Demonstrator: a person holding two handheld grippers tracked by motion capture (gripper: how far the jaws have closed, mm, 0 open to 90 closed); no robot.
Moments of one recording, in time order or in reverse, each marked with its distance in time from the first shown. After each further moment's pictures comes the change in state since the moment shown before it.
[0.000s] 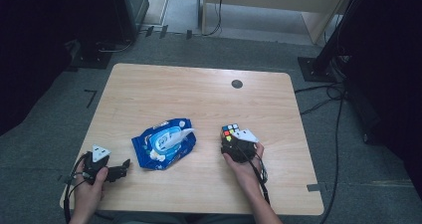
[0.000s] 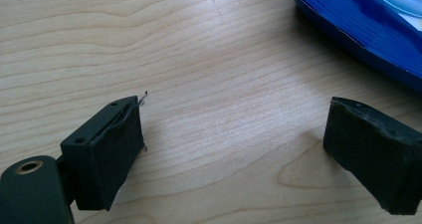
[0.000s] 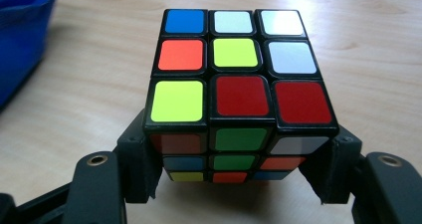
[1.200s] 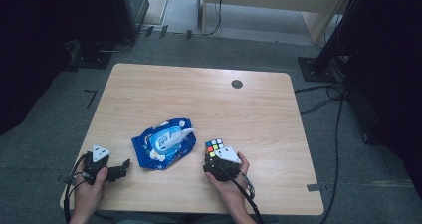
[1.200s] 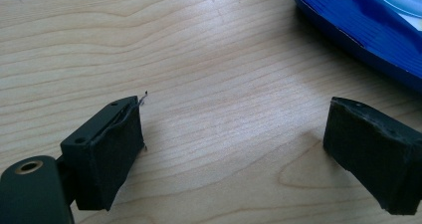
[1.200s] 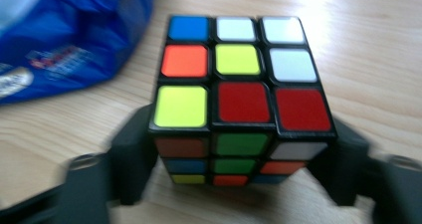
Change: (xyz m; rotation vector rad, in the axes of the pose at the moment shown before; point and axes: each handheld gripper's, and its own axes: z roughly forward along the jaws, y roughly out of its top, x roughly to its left) left arm 0.000 0.000 0.000 0.000 0.000 0.000; right arm 0.064 -0.029 -0.026 -0.012 0.030 -0.039
